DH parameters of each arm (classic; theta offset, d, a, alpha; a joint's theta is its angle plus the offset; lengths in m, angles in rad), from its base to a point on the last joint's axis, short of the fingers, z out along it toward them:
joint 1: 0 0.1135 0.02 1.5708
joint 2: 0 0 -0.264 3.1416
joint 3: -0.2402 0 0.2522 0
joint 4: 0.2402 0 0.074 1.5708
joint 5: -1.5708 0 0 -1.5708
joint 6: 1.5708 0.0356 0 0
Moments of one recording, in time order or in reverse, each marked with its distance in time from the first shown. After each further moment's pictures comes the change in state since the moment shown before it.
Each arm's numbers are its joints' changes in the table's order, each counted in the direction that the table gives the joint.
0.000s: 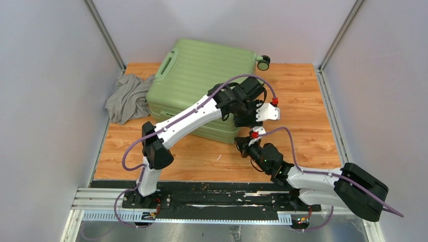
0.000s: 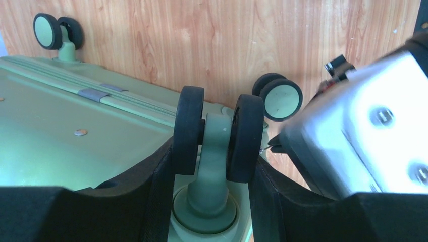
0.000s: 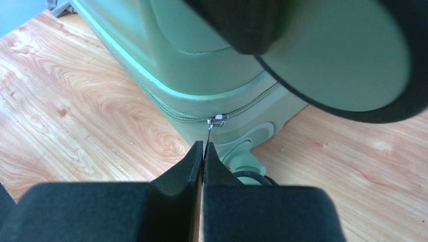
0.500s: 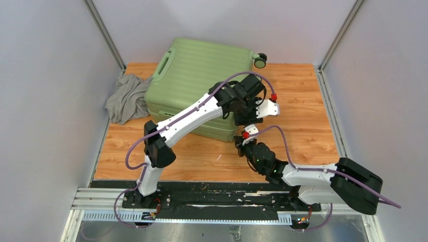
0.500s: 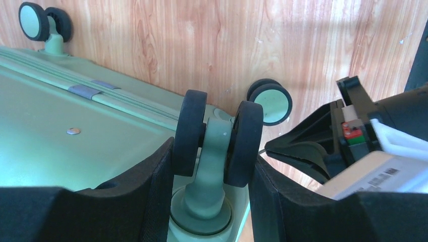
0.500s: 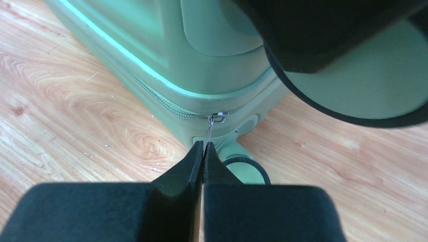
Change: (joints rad) left arm 0.025 -0.025 -0.042 0.016 -0.001 -0.076; right arm 0.085 -0.110 -0.100 0.041 -0.170 -0.120
